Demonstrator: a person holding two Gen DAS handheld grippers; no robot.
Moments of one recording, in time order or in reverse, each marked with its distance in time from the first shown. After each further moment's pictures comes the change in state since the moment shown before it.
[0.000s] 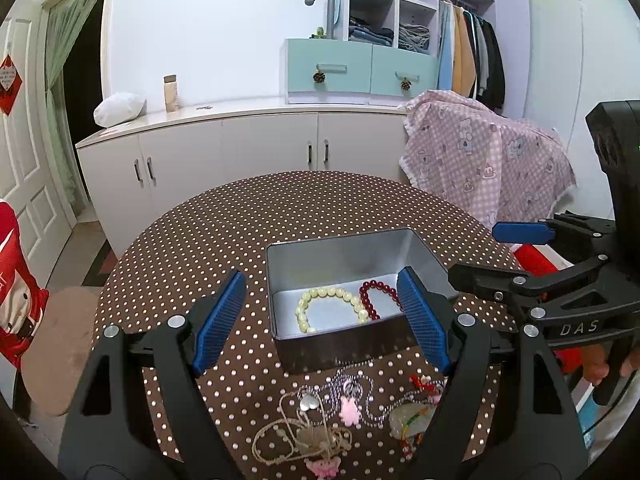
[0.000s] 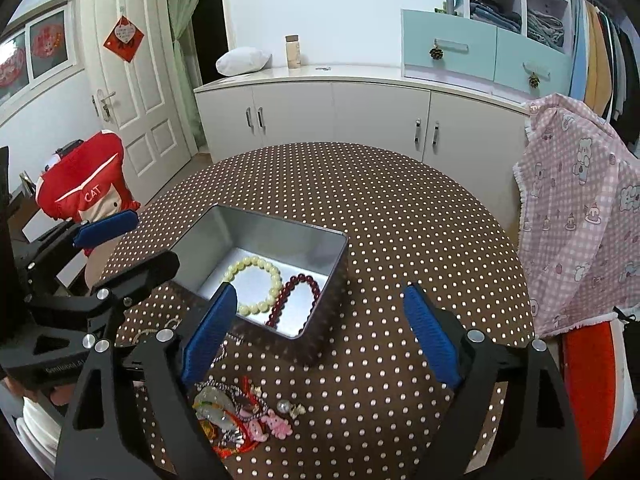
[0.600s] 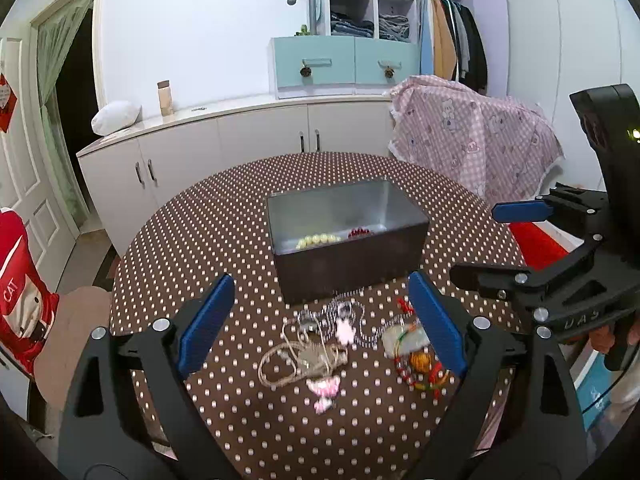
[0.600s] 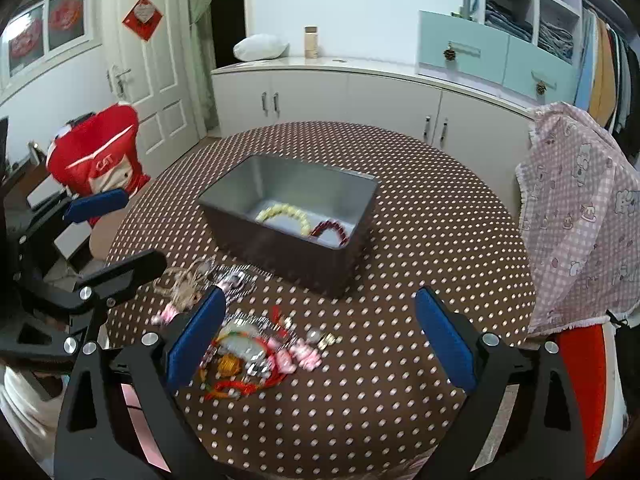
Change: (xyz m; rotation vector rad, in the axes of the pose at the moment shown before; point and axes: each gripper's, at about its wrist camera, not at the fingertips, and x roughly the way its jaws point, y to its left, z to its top) left arm -0.042 -0.008 -0.042 0.075 0.017 -0.007; right arm -0.022 0.038 -0.050 -0.081 0.025 0.002
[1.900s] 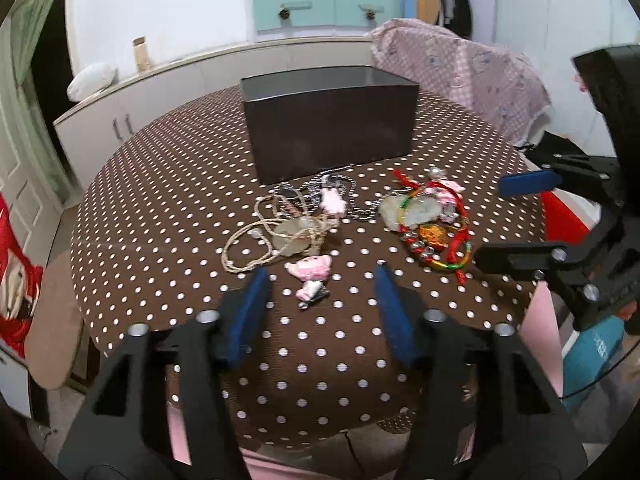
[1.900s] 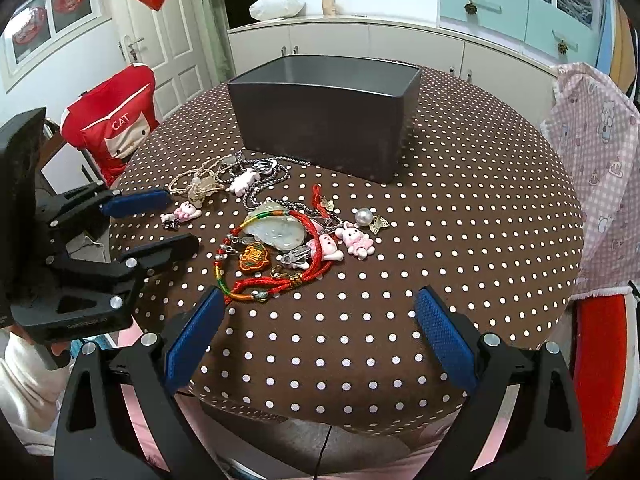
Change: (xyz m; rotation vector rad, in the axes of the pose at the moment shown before) left arm 0.019 -0.004 -0.077 0.054 0.157 -0.067; right arm 0.022 0.015 -0.056 0.027 0.128 0.071
